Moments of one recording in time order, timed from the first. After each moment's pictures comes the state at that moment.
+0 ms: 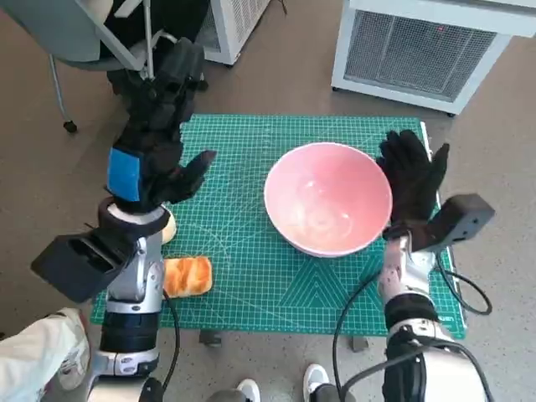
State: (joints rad) left arm -0.55 0.17 0.13 0.17 -0.24 -0.47 -0.34; right arm -0.91 -0.06 -0.45 1.31 0.23 -0.58 0.17
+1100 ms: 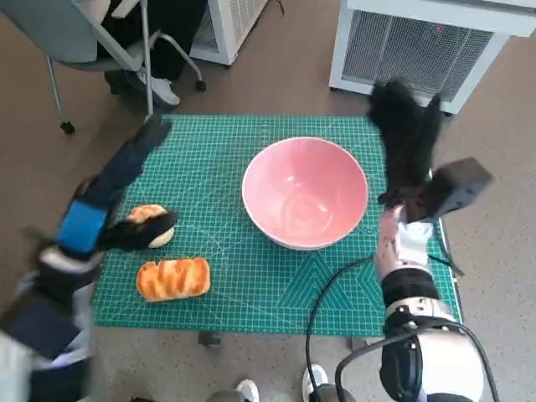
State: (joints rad) left arm -0.16 0.59 0.24 -0.17 -0.05 -0.34 -0.49; right arm -1.00 -0.10 -0.38 1.20 0.17 -0.78 0.27
